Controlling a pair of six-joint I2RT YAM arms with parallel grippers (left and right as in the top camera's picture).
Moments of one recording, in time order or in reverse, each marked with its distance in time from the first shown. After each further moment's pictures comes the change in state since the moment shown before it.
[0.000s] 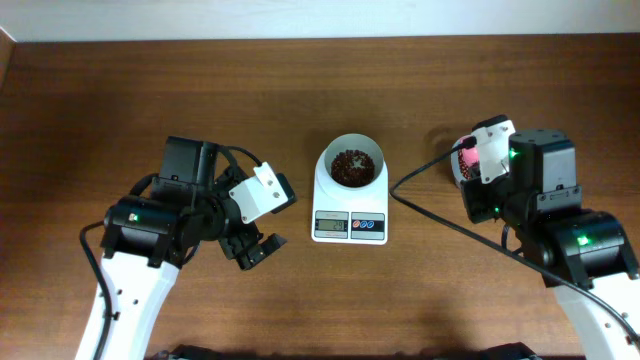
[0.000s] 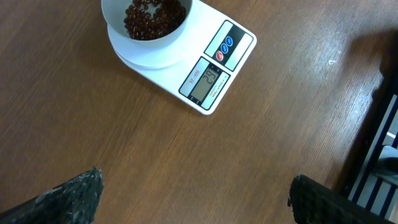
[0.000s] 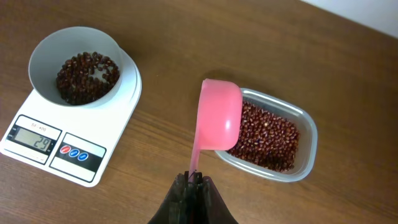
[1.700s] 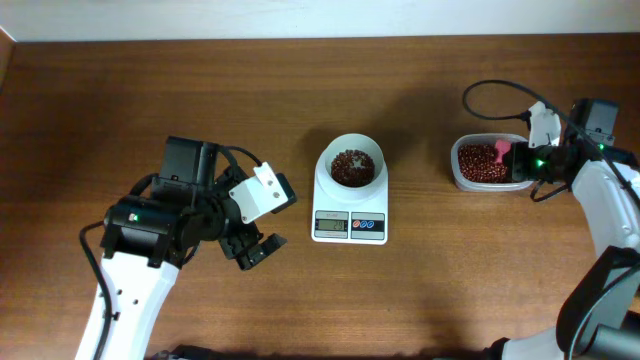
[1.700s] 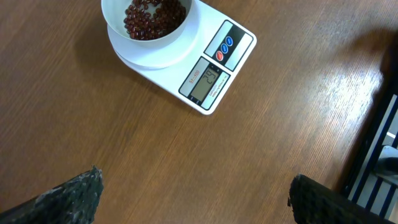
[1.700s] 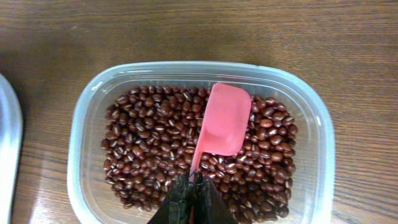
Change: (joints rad) left arm 0.000 0.000 0.000 0.000 0.000 0.000; right arm -0.510 0.595 0.000 0.300 -0.401 -0.087
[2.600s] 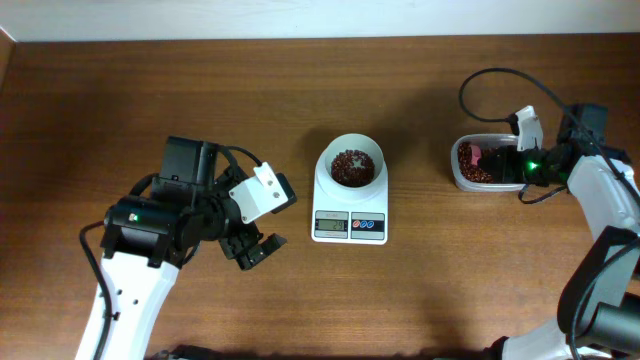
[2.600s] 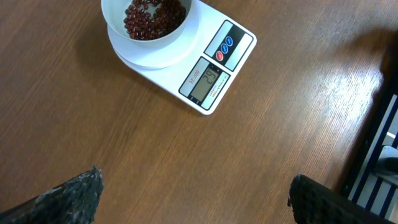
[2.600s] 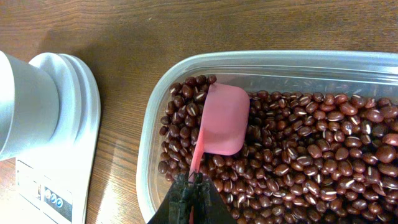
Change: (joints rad) left arm 0.000 0.000 0.000 0.000 0.000 0.000; right arm -0.003 0.075 0.000 -0.031 -0.256 0.000
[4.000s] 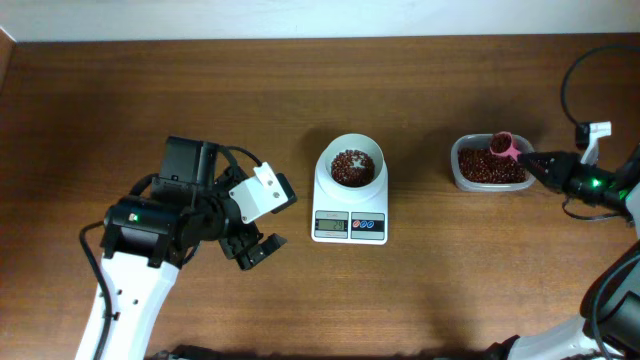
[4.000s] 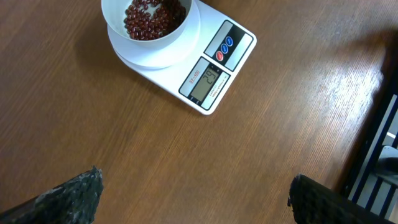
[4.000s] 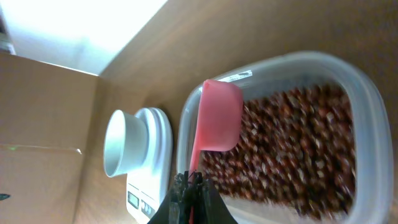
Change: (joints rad) left arm 0.000 0.000 0.000 0.000 0.000 0.000; right arm -0.315 0.051 0.010 -0.083 -0.462 0.000
